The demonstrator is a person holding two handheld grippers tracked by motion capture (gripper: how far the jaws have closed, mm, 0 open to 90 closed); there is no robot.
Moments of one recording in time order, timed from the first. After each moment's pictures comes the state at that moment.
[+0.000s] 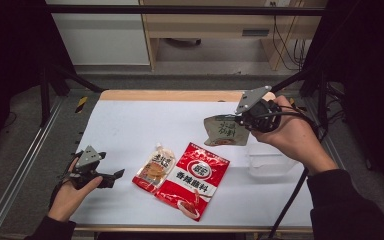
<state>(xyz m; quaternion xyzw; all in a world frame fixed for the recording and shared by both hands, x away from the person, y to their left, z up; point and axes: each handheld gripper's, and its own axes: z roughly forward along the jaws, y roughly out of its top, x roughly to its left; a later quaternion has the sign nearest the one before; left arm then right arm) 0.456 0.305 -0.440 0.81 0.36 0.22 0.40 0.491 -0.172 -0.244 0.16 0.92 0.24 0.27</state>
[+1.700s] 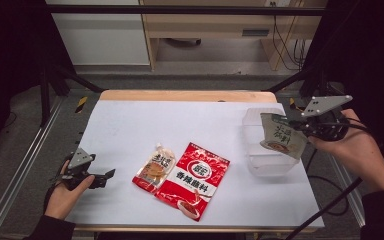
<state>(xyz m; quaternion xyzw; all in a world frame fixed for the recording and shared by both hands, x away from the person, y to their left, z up) 0.461 0.330 -0.454 0.80 0.40 0.24 0.38 0.472 -0.304 -0.258 0.27 0.88 0.26 0.29</state>
